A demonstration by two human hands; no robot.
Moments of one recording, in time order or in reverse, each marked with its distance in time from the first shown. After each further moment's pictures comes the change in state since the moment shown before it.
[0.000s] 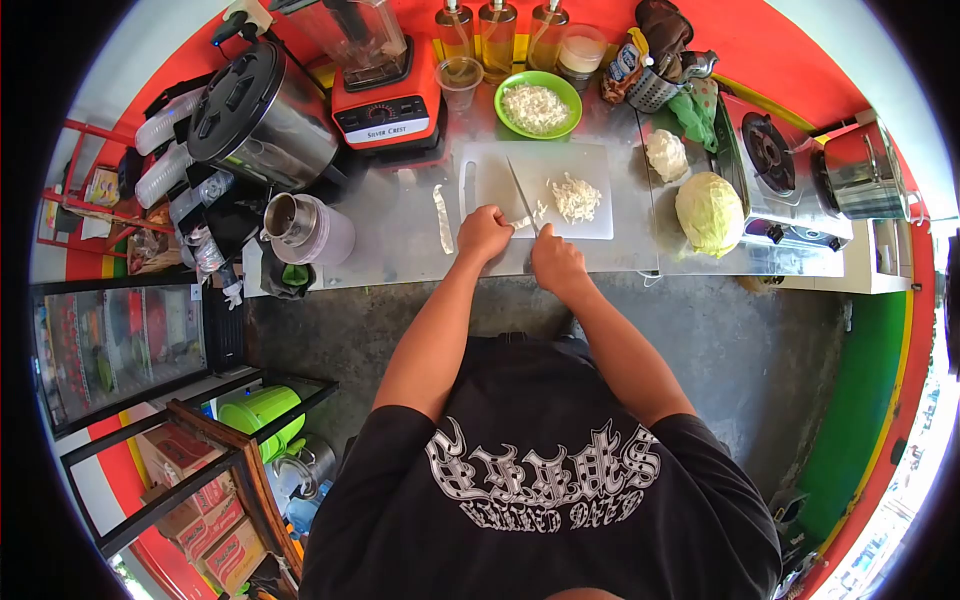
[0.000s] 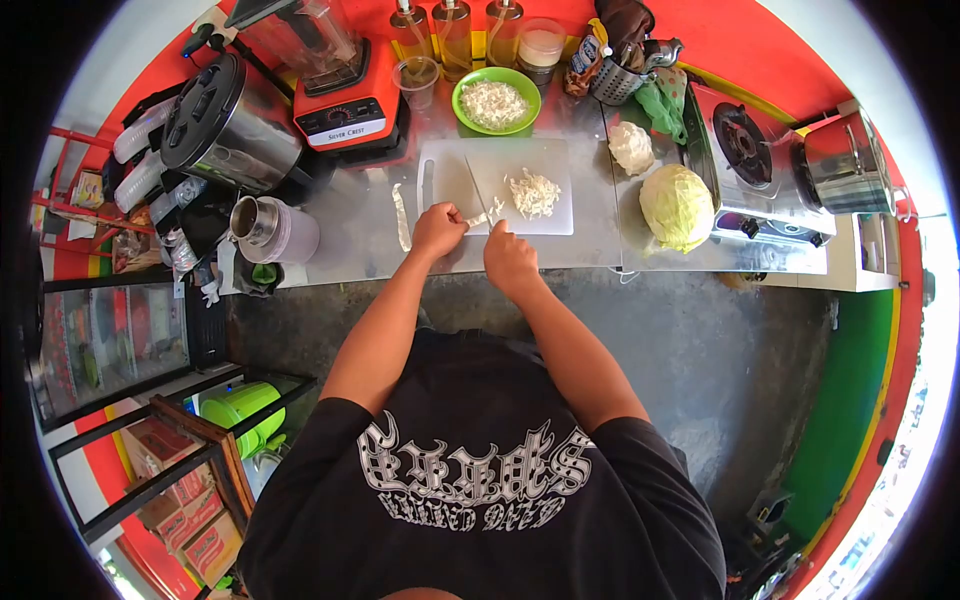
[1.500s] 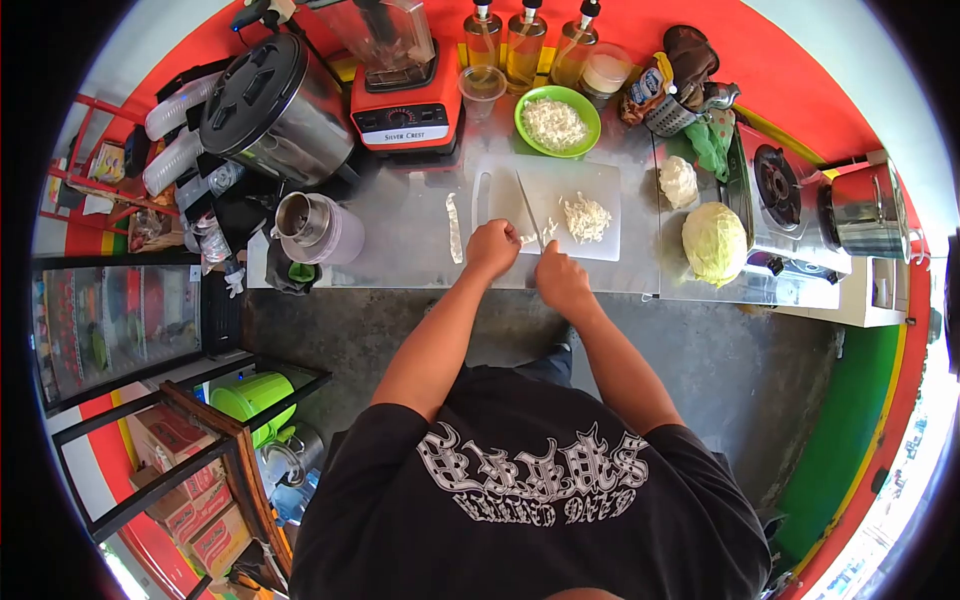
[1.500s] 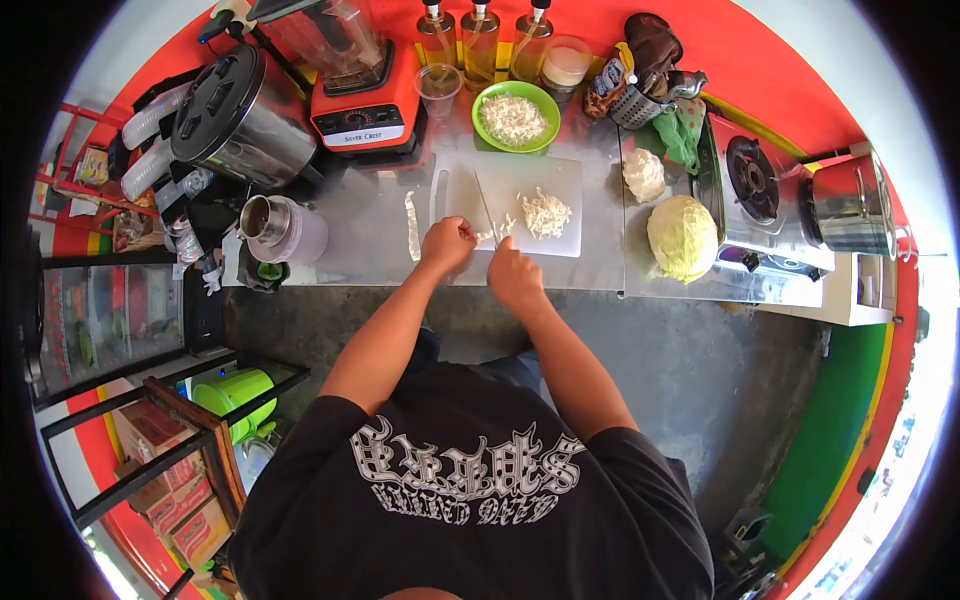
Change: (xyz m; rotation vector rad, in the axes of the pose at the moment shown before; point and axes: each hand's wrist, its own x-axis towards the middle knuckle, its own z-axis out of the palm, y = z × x) left_hand -0.001 -0.009 0.003 -0.053 0.034 0.058; right_hand 0.005 -0.005 -0.006 0.096 -0.040 -0.004
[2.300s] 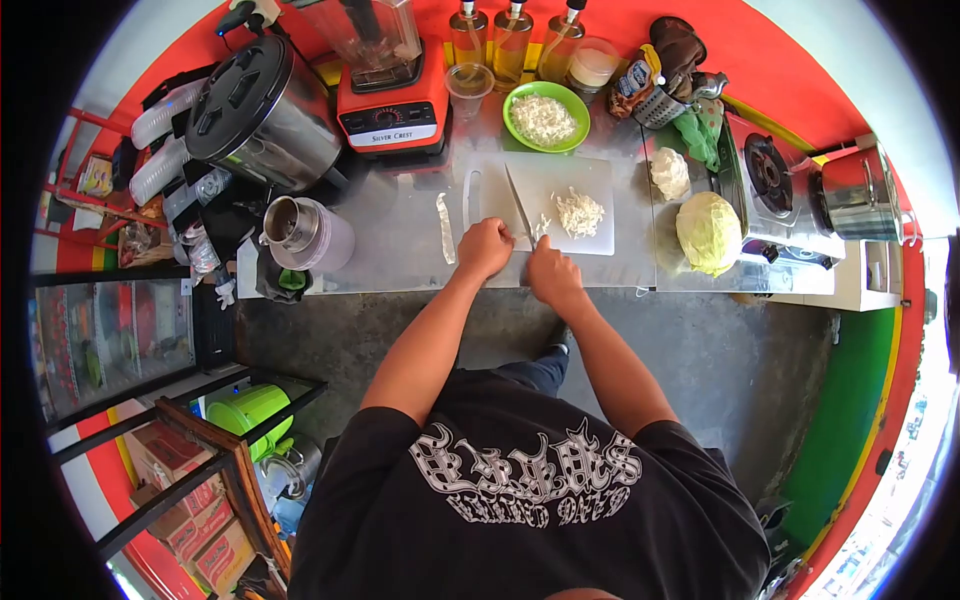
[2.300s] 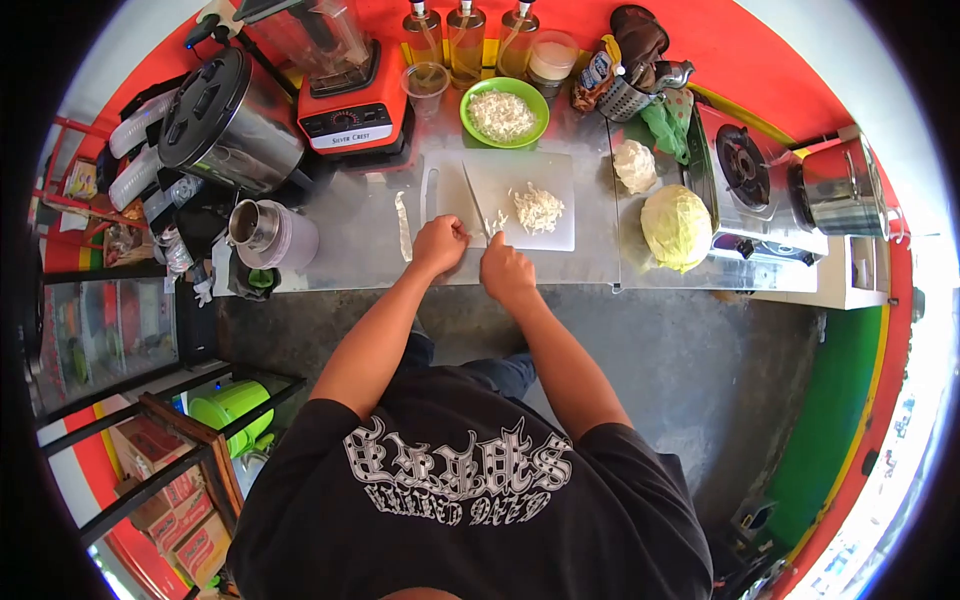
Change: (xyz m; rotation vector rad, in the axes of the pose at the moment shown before) left_hand 0.002 0.003 -0.003 0.082 -0.042 -0.006; right_hand 0.004 -0.007 0.006 -0.004 0.020 0.060
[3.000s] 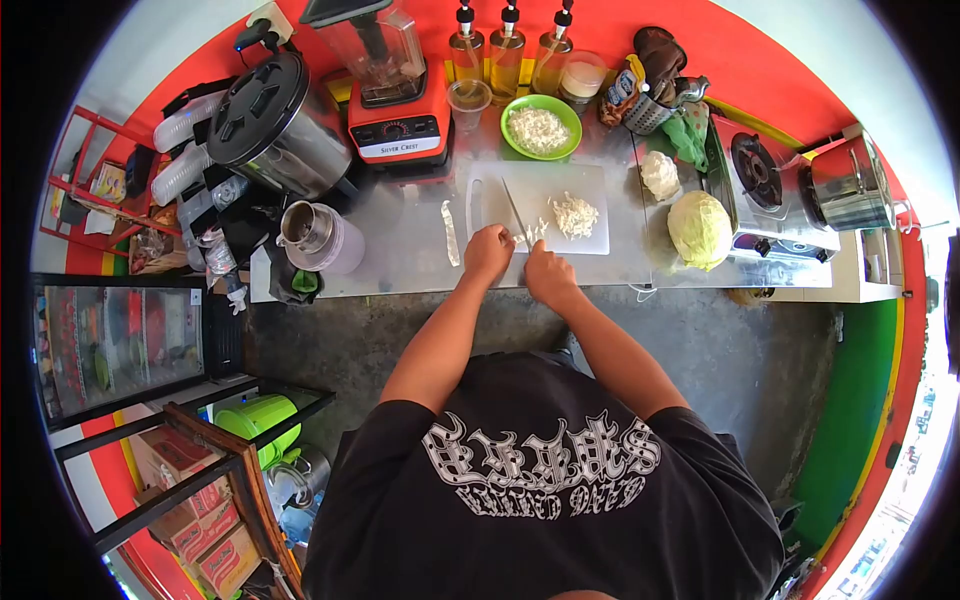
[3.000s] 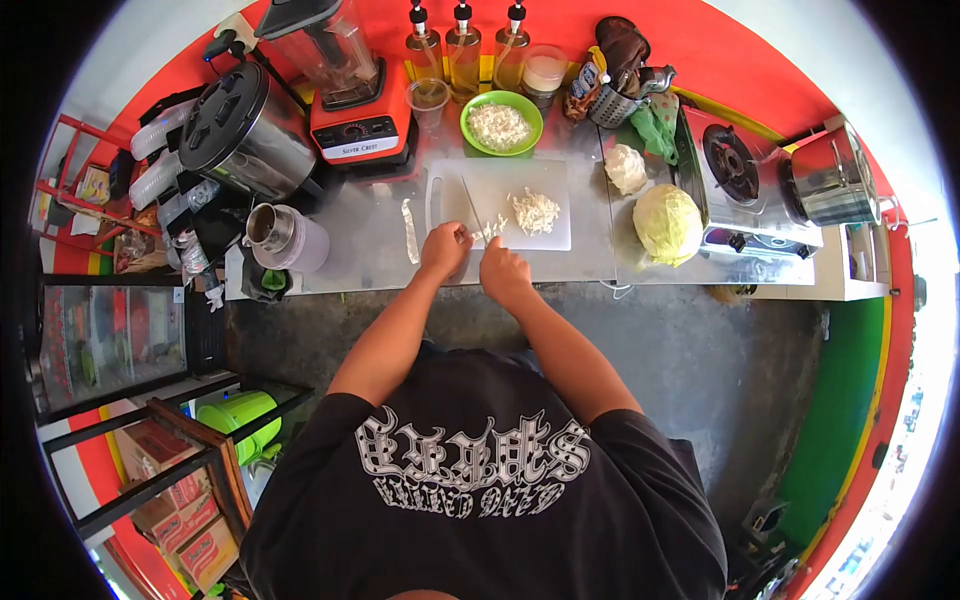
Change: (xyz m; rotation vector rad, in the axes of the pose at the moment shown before) left_hand -0.010 -0.003 0.005 -0.086 0.102 0.091; right_hand -0.006 0.000 0.006 -0.039 0.013 -0.052
